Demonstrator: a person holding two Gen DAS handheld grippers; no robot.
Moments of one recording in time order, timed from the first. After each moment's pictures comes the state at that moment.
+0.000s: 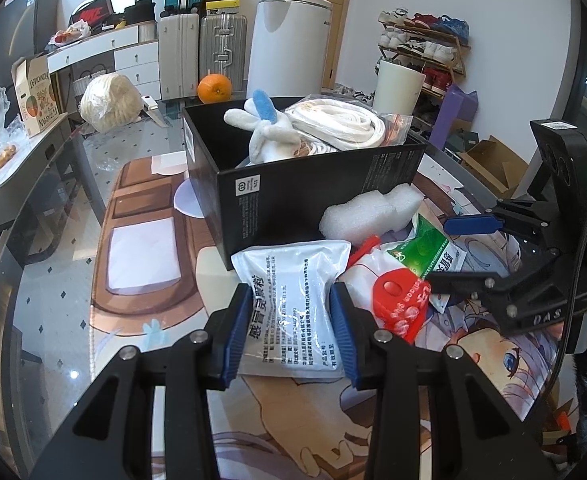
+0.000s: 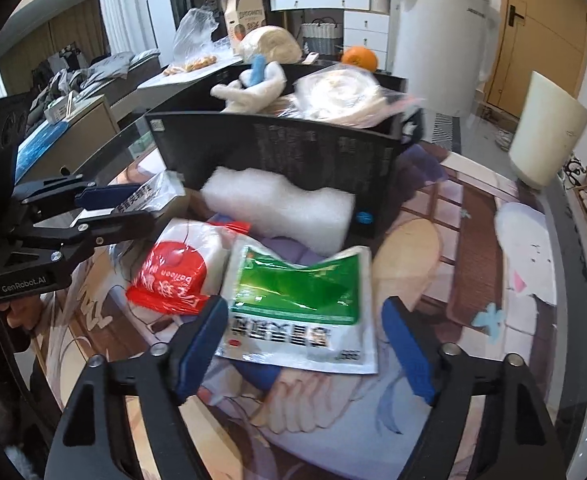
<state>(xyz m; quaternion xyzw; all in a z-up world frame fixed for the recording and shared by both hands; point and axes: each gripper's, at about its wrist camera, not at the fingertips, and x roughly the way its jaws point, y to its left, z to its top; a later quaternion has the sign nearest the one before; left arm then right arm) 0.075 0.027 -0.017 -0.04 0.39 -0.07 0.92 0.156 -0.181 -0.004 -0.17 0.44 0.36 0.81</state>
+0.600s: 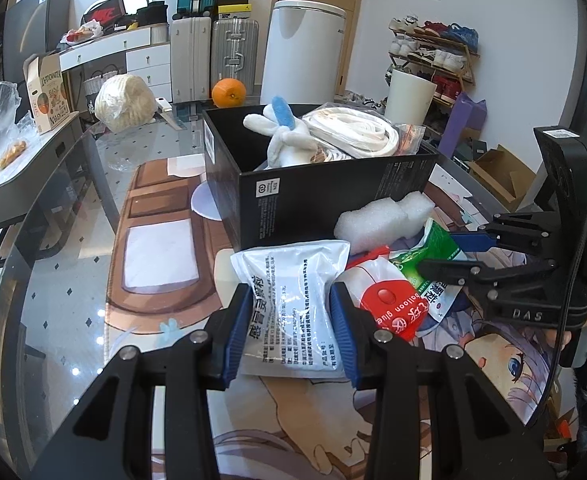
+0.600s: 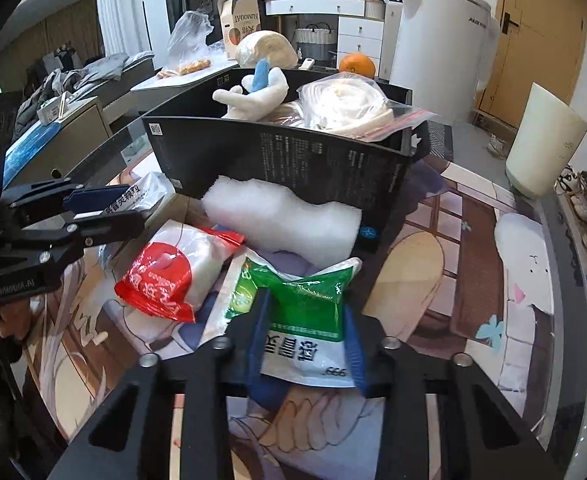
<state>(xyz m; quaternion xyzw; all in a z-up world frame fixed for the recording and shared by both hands) 0.071 0.035 -0.015 -0.05 0.38 -0.05 0.92 0.154 -0.177 -0.006 -0.17 0.42 0.35 0.82</state>
